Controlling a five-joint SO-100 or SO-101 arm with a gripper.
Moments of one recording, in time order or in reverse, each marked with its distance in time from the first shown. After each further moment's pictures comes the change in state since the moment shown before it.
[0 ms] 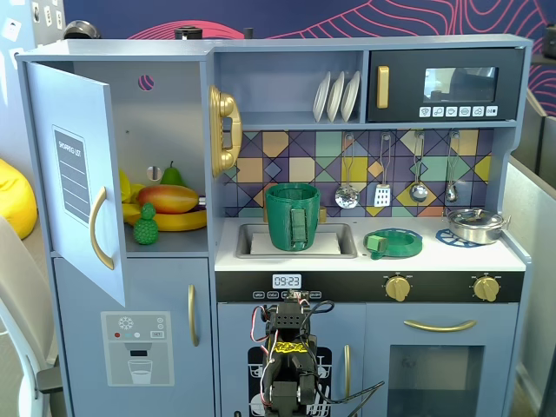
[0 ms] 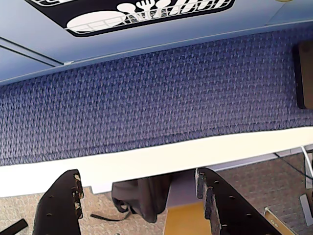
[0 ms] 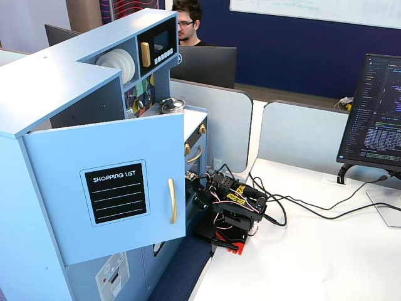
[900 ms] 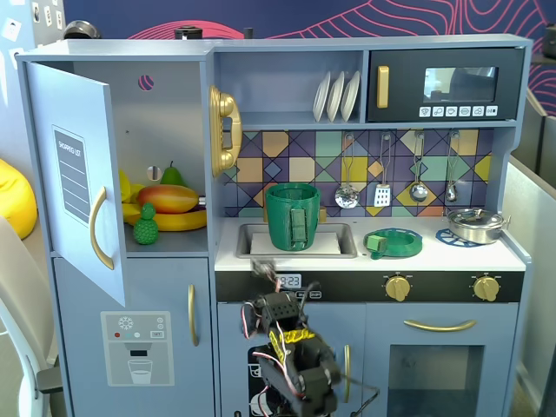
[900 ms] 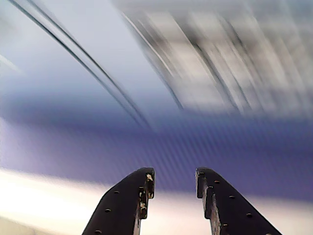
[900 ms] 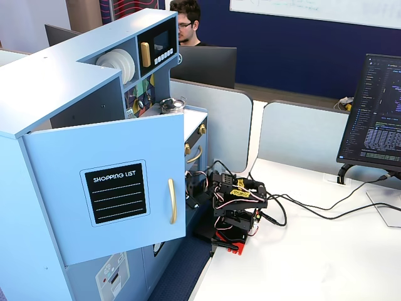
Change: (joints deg) arm -26.8 -7.6 -9.8 -29.9 3.0
